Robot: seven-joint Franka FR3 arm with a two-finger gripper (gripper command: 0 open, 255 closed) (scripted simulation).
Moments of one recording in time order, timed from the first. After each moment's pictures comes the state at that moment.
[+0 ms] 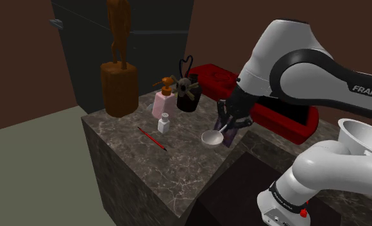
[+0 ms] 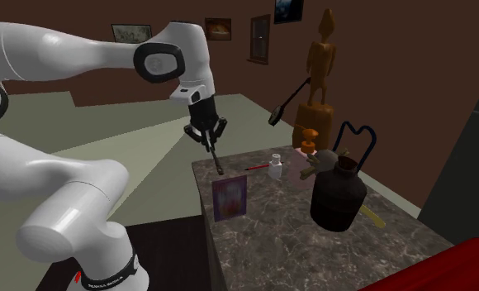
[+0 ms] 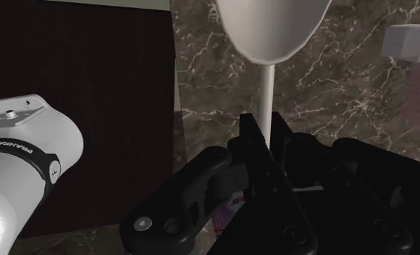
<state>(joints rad) -0.21 -0.98 0.57 -2.57 0.50 1.78 1.53</state>
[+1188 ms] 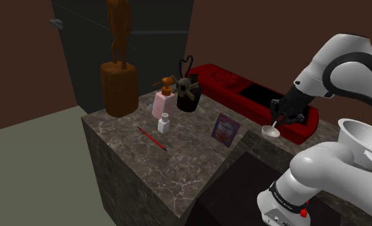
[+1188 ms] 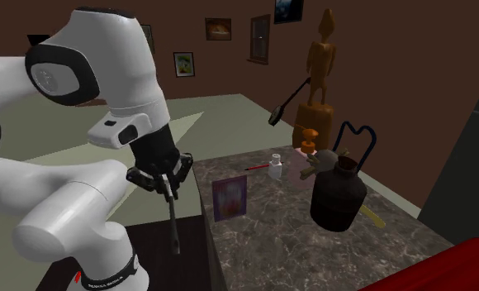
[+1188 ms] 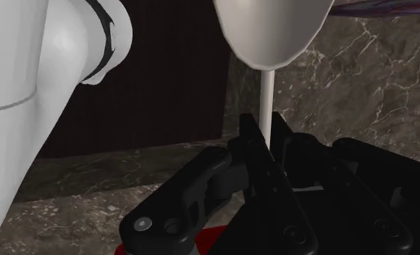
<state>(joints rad) -0.31 -1.38 0.02 -2.82 0.09 1.53 1.15</state>
